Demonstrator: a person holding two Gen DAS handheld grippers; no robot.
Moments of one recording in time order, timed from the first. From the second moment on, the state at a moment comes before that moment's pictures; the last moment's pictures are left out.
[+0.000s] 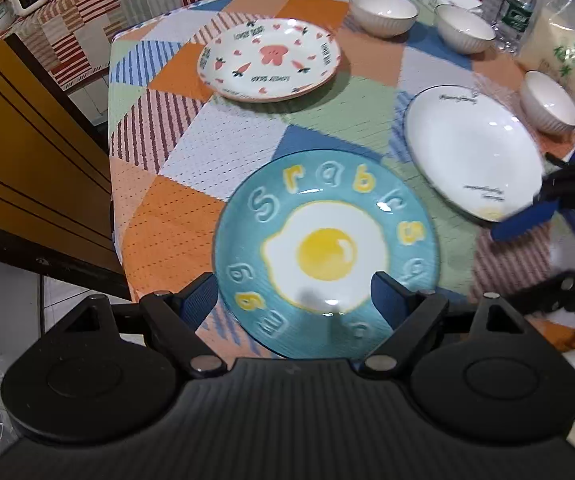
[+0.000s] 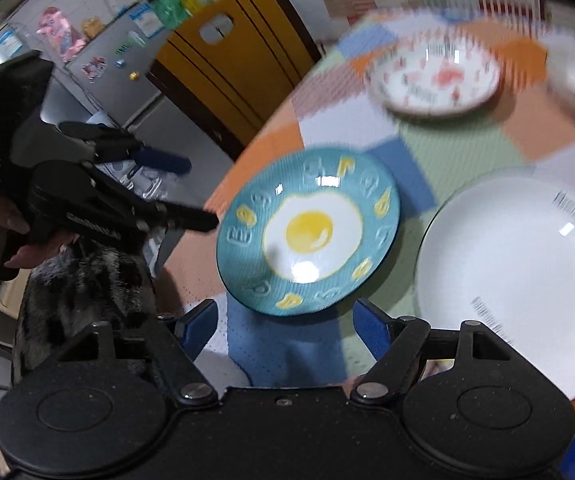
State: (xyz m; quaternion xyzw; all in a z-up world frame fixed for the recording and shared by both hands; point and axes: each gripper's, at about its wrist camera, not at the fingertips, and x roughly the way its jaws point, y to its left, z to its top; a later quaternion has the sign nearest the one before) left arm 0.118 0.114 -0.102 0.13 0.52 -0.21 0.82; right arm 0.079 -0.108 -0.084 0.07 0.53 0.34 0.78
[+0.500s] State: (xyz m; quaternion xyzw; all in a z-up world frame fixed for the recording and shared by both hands) left arm 0.174 0.136 -0.181 0.13 0.54 -0.20 0.80; right arm 0.087 -0.088 -0.152 0.13 0.54 0.29 0.78
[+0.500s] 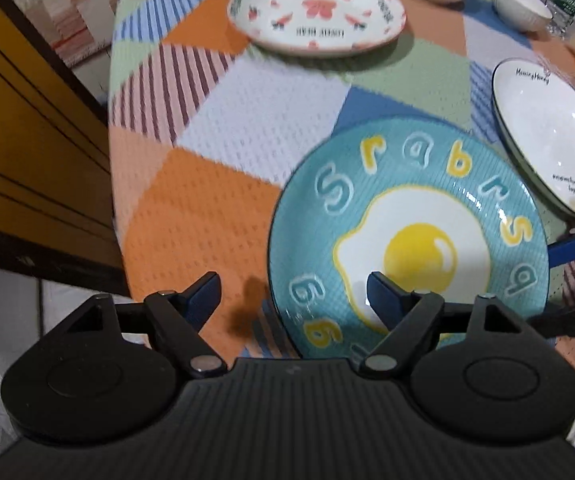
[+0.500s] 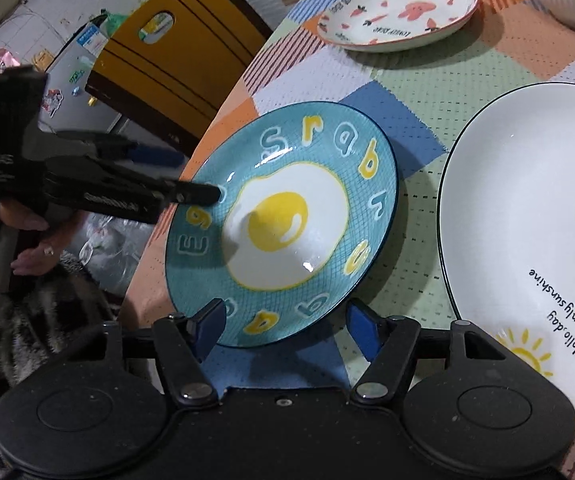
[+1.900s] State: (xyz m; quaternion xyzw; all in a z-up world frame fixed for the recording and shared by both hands) left arm 0.161 0.086 -0.115 0.04 0.52 -0.25 0.81; right arm 0.056 -0.169 -0.080 0.11 0.46 0.24 0.85
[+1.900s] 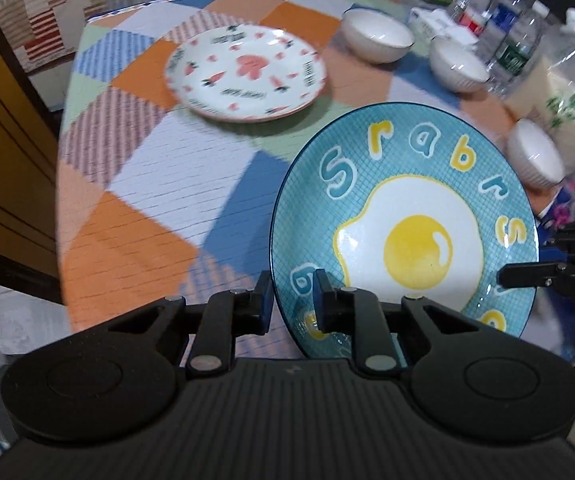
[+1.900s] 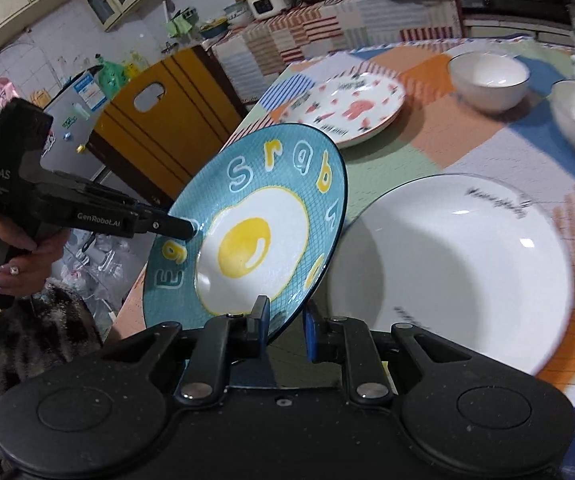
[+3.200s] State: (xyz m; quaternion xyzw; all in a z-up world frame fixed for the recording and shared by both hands) left arm 0.176 -0.041 -0.174 0.04 0.59 -0.27 0.76; right arm 0.084 -0.296 -0.124 0.16 0.51 0.12 0.84
